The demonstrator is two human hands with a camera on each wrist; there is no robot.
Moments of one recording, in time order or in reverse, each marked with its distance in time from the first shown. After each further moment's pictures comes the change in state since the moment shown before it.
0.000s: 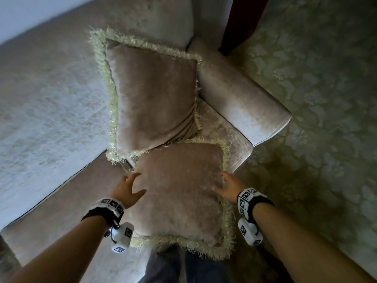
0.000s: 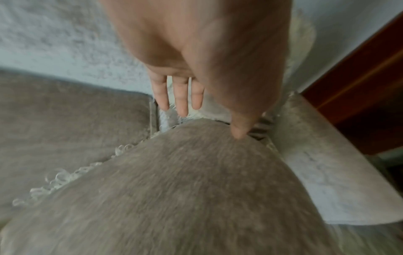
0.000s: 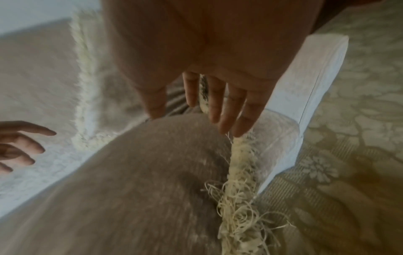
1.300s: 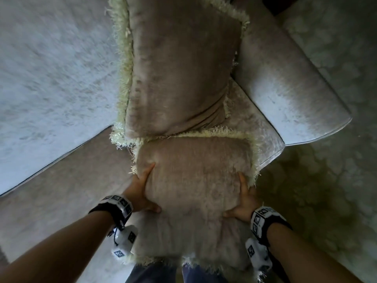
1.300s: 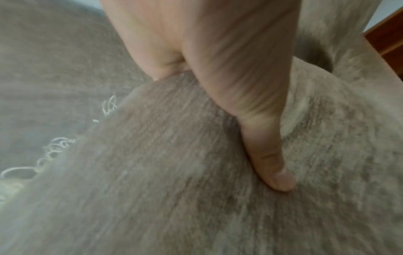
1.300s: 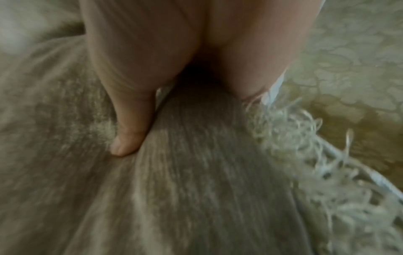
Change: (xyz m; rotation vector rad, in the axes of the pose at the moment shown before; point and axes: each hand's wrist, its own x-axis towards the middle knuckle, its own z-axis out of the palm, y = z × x) left_hand 0.067 -0.059 0.052 -0.246 -0.209 -0.047; right_hand 0.067 -0.008 0.073 -0.011 -0.061 0.232
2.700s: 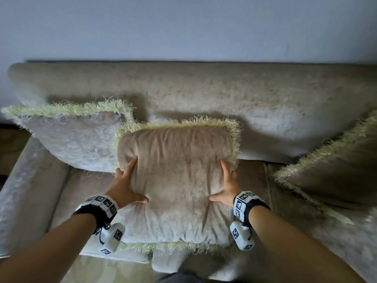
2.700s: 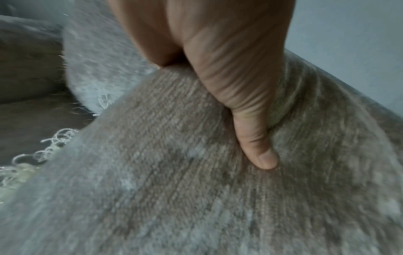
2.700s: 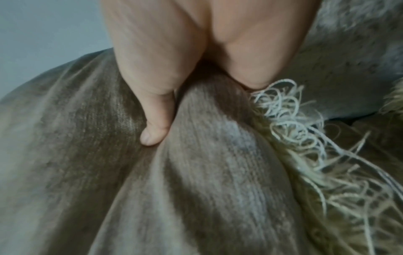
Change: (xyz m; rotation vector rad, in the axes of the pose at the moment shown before) left_hand -0.465 -0.354 -0.158 -0.475 0.734 -0.416; right_hand -0.245 -0.436 0.283 -0.355 -0.170 -0.790
